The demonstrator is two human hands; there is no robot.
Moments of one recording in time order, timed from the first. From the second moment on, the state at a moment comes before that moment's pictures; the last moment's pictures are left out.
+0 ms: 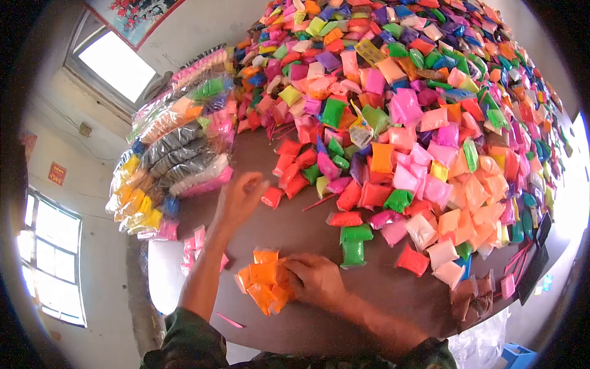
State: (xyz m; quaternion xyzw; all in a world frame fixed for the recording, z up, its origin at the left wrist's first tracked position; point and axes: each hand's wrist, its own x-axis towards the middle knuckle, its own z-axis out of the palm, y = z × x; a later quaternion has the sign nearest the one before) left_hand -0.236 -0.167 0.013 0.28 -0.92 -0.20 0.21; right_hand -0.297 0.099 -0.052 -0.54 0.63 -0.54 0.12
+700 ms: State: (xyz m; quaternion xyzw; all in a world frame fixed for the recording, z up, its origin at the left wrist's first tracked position) left_hand -0.409 -0.209 -0.025 0.31 -0.79 -0.35 0.38; right_hand -0.299 0.091 -0.046 -0.55 0.64 -0.52 0.13
